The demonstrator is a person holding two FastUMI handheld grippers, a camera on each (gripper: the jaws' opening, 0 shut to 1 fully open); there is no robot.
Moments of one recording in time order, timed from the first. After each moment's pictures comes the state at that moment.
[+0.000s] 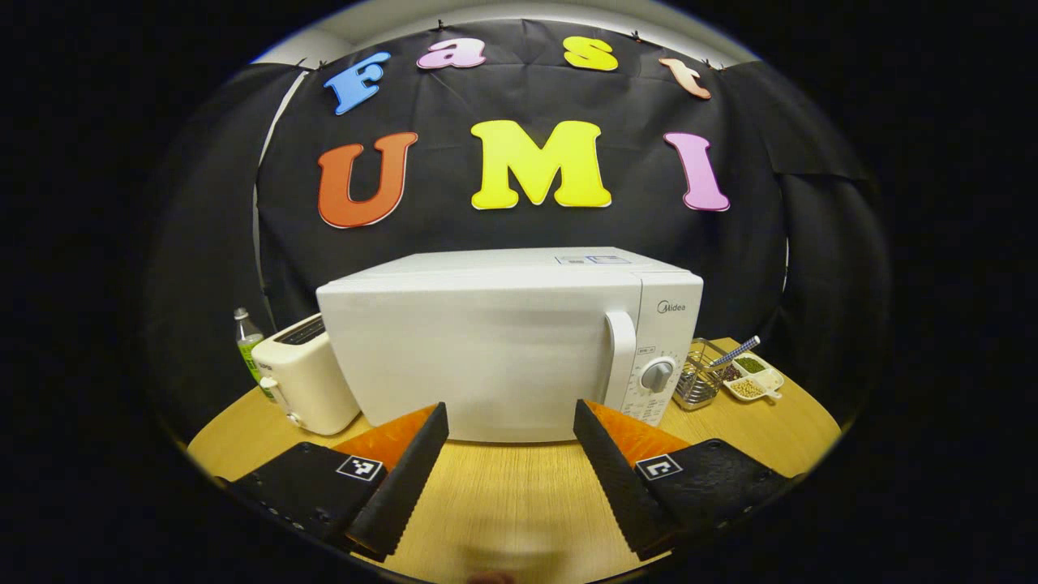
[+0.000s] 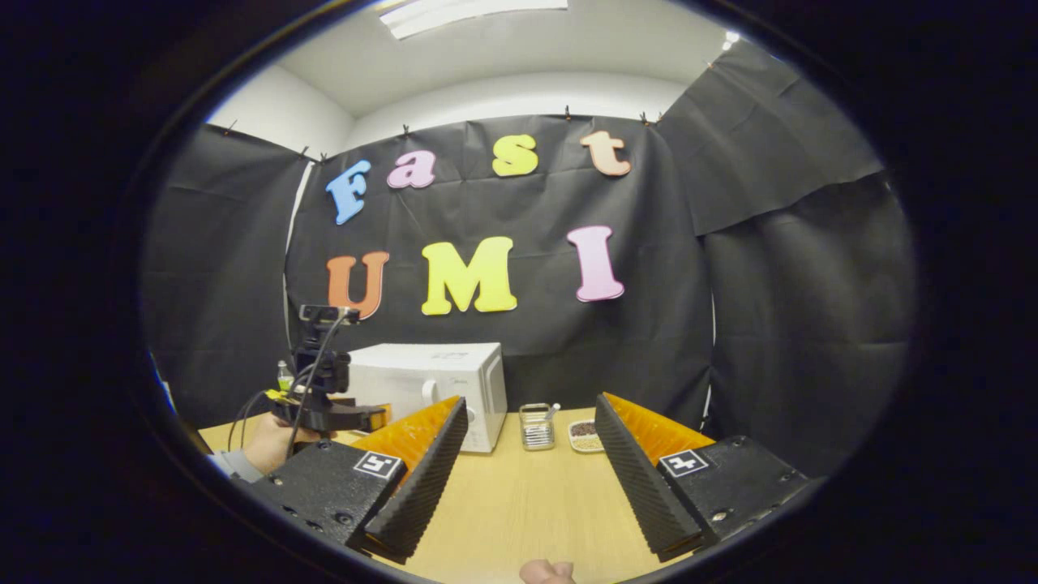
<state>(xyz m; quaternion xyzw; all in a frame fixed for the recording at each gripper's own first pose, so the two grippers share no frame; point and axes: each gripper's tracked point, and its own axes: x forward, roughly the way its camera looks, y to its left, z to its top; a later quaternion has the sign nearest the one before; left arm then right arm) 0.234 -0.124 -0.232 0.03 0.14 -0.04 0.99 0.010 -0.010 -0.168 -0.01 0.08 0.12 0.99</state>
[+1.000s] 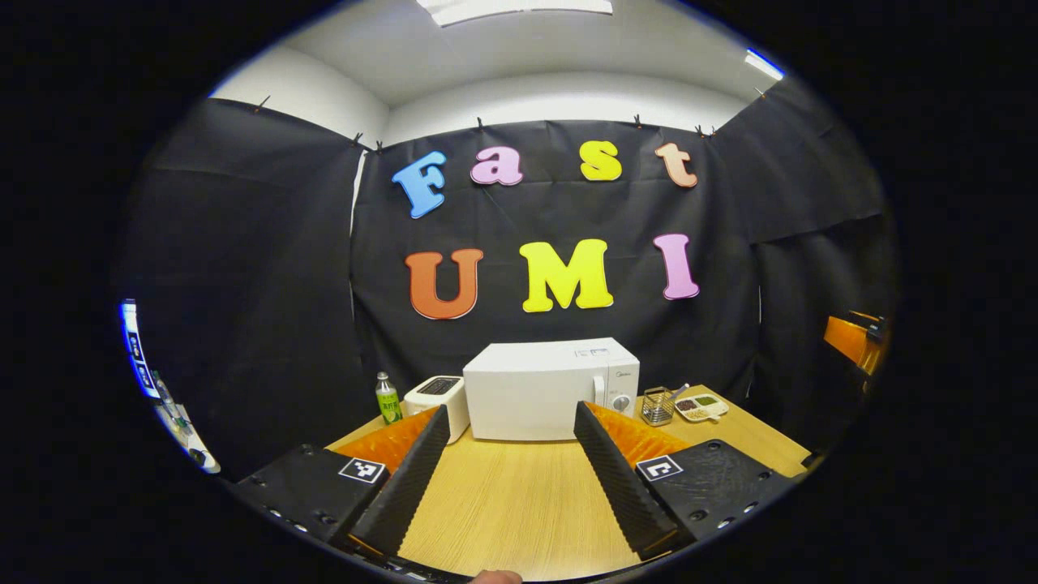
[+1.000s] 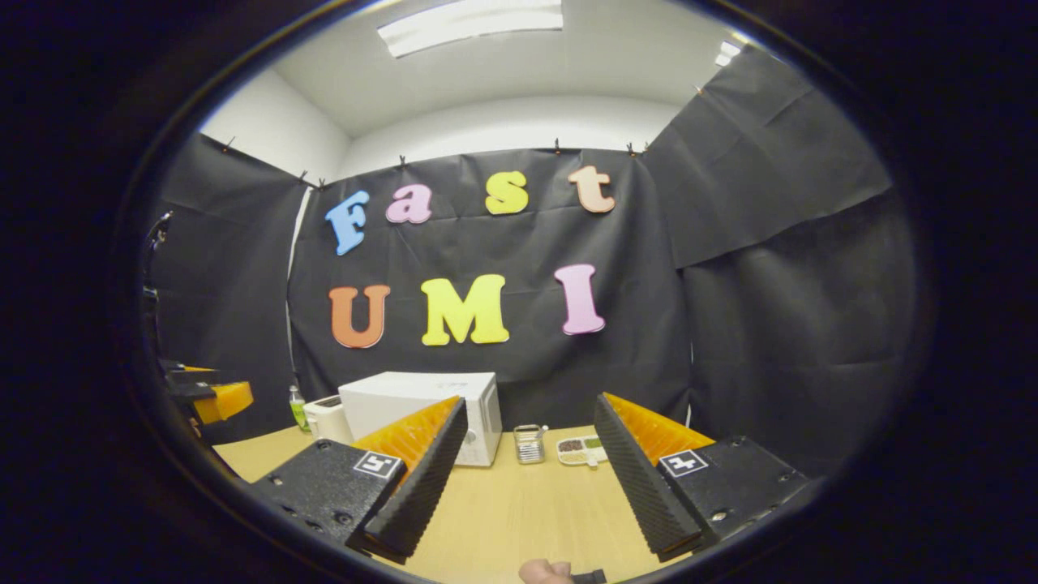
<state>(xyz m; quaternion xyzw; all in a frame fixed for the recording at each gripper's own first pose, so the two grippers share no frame) -0.052 -0.064 -0.062 0.04 0.00 0.01 1.00 -0.062 -0.029 -0.081 0.00 0.04 0.11 0.99</state>
